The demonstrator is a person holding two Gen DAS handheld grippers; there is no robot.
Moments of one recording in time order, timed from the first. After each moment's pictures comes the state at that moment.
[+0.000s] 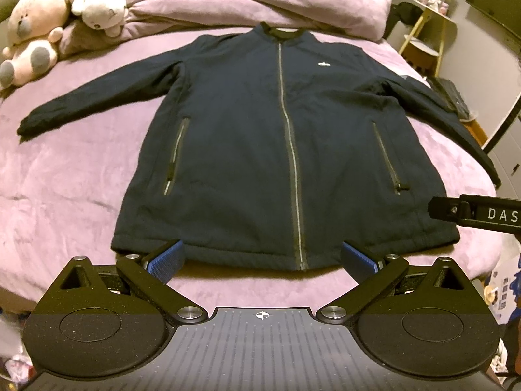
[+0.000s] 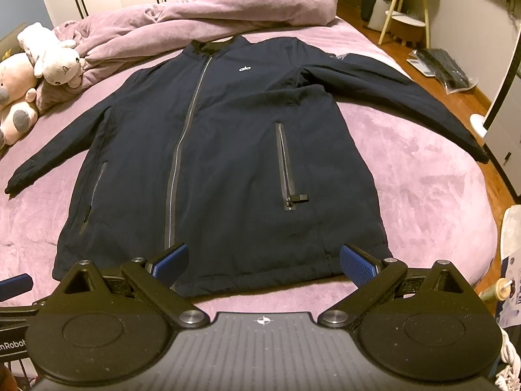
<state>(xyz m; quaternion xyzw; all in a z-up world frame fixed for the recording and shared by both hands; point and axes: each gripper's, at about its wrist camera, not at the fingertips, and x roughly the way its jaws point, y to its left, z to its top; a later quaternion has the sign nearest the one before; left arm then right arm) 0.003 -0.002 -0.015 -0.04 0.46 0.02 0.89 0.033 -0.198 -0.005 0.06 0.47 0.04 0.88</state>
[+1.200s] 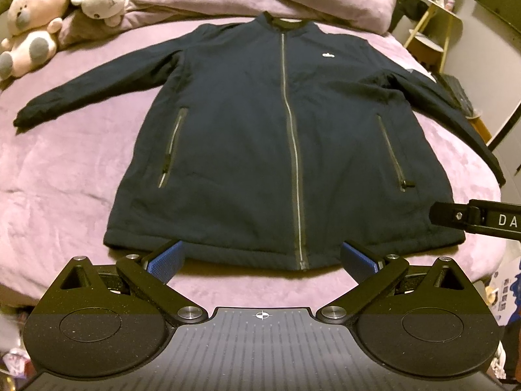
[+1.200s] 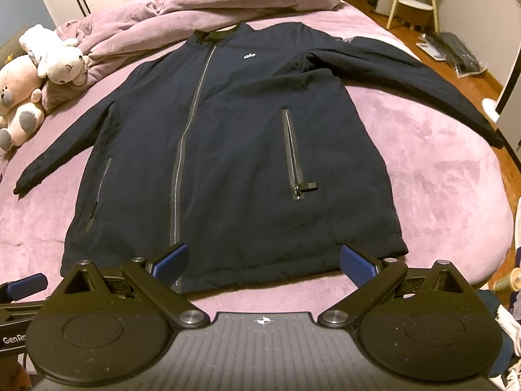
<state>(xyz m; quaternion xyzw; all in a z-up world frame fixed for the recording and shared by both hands) 0.016 -0.002 -0.028 -0.04 0.48 0.03 0.88 0.041 -0.205 -0.018 0.09 0.49 0.06 0.86</state>
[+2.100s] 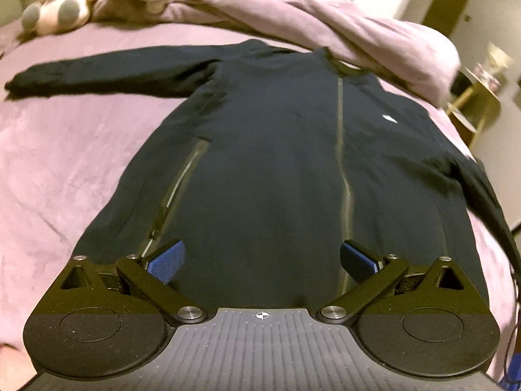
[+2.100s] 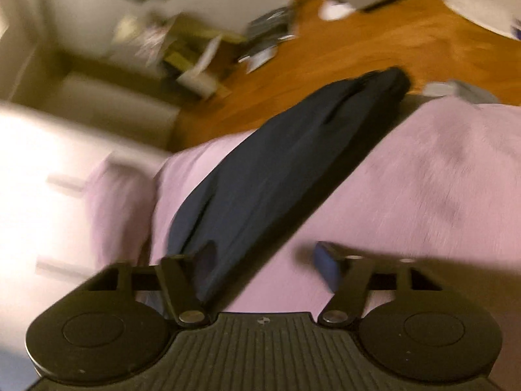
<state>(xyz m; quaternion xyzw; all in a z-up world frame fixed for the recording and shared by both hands) 0.117 0.058 -0.088 -0.15 0.40 0.10 0.90 0.196 -0.533 -0.180 0.60 0.24 -0.17 0.74</state>
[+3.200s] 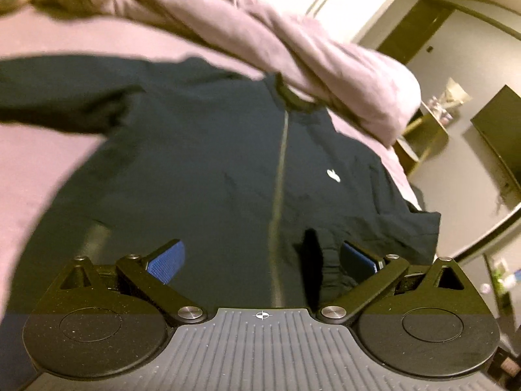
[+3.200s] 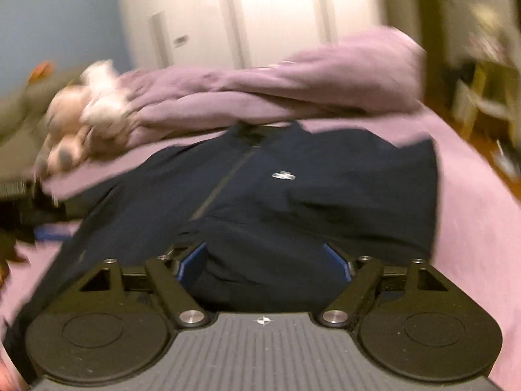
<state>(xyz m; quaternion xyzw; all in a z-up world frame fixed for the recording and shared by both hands) 0.220 0.074 -0.087 -0.28 0.39 -0.03 0.88 0.237 -0.261 -0.064 0.09 0.31 0.19 0.93</state>
